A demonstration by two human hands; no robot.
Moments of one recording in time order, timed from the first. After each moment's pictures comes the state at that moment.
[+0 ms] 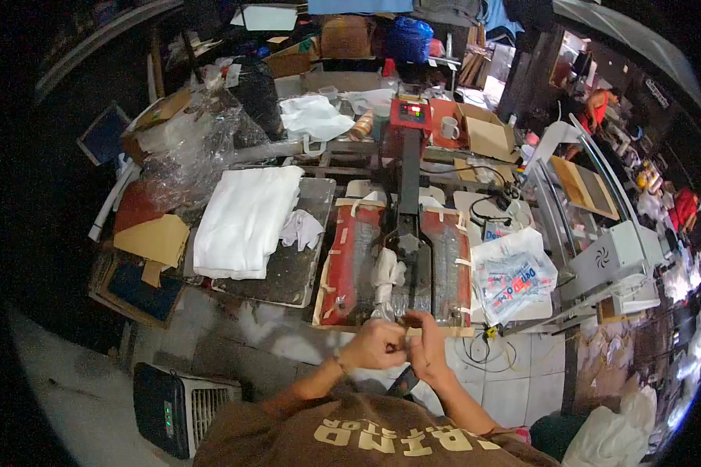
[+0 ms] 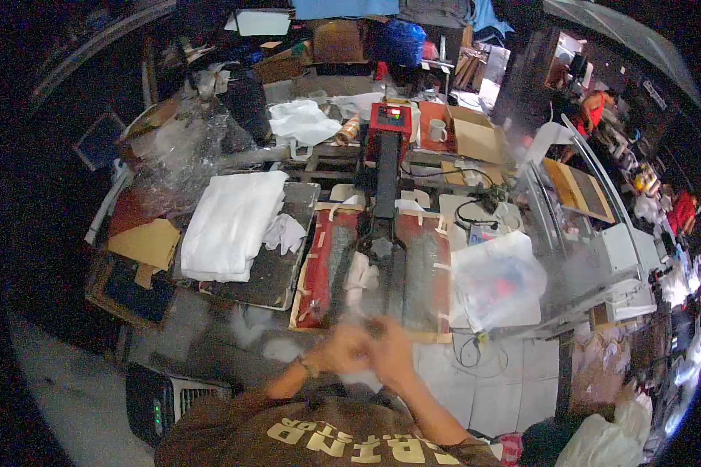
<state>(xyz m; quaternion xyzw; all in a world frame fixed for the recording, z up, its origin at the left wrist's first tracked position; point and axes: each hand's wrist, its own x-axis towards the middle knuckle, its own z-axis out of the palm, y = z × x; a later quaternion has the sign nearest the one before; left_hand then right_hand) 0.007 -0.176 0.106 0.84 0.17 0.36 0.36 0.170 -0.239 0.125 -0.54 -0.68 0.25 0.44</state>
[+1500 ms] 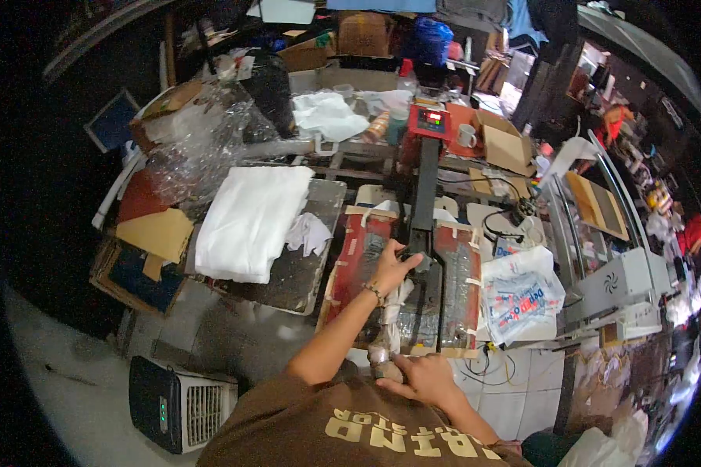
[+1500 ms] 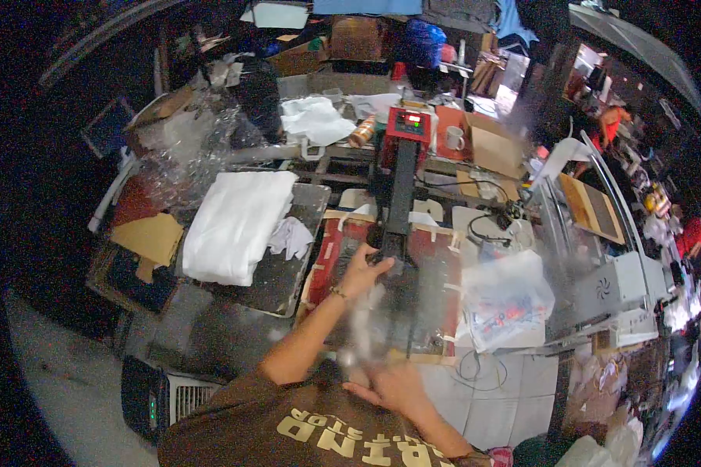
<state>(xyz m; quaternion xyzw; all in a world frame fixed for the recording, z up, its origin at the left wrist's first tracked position) 0.066 0.021 0.026 0.57 0.45 0.49 0.48 0.179 -0.225 0.139 -0.48 -0.86 0.12 0.13</state>
